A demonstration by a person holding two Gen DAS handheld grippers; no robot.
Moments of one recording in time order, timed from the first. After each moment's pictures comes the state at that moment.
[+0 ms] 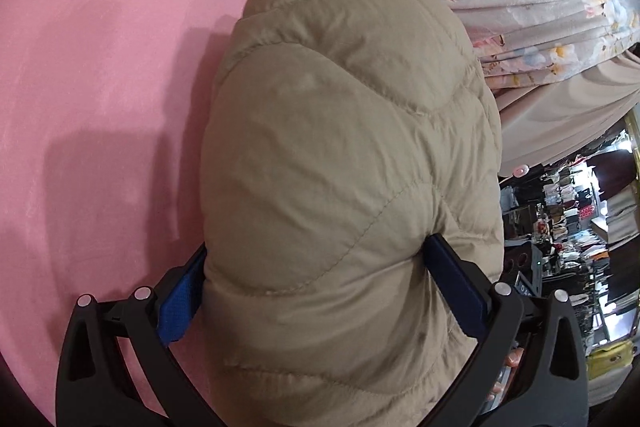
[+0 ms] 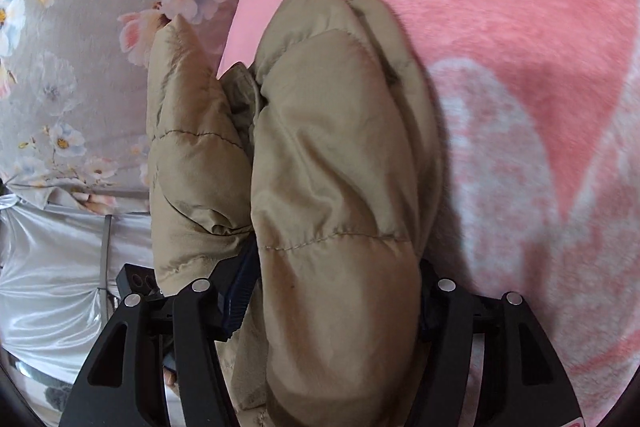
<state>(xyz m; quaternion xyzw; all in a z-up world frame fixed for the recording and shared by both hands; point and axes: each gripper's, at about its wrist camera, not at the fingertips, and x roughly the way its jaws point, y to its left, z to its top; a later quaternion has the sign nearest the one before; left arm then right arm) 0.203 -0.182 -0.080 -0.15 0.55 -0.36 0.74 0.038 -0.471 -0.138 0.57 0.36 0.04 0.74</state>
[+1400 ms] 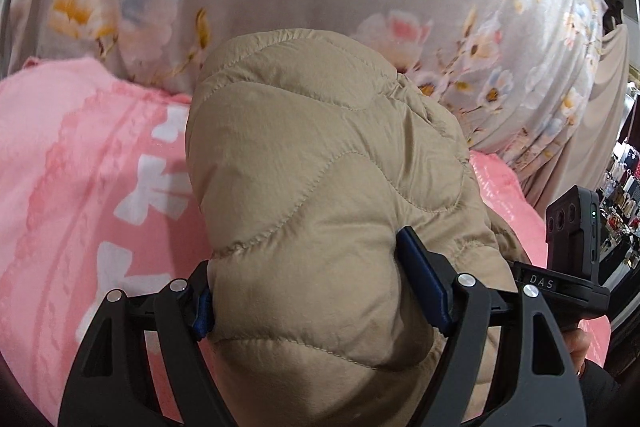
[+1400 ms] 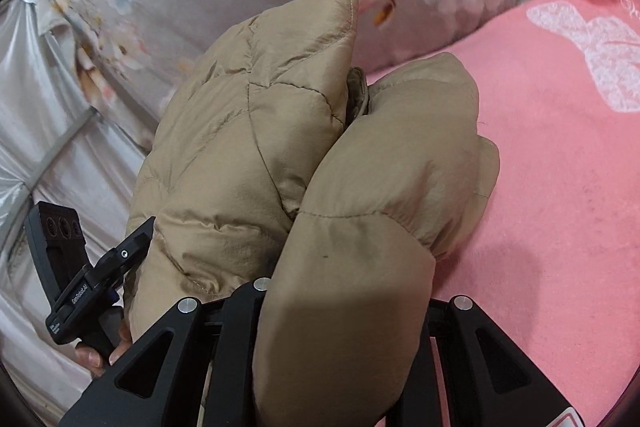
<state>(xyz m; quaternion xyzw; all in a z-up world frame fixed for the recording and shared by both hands) 0.383 -0.034 -0.005 -0.06 0.29 -0.32 0.90 0.327 -0.316 -0.036 0.28 0.30 0.11 0.91</state>
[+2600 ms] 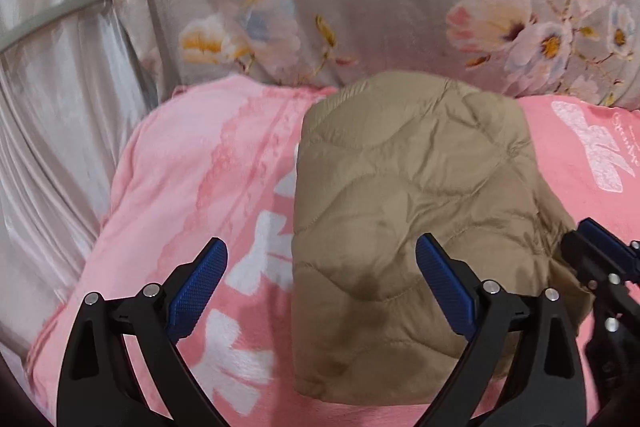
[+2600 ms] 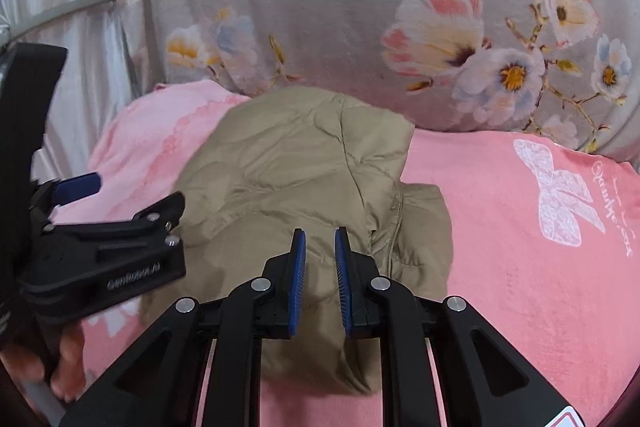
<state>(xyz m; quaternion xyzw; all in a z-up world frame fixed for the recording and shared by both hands) 0.335 -0.067 0.020 0.09 0.33 0.00 0.94 0.284 -0.220 0.017 0.01 0.28 0.00 0.96</state>
